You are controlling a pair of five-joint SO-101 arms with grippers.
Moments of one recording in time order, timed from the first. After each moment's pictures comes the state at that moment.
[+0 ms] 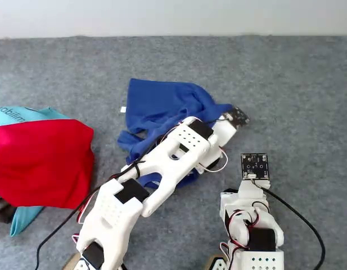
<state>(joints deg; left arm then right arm) 37.6 35.2 -13.2 75.6 -8.6 -2.4 -103.3 95.6 70.3 -0.7</state>
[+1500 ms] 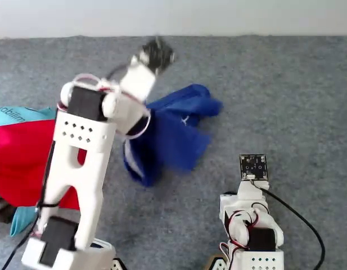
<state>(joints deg) 13.1 -7.5 -9.9 99.5 -24.5 -2.7 -103.3 95.6 72.2 -0.7</state>
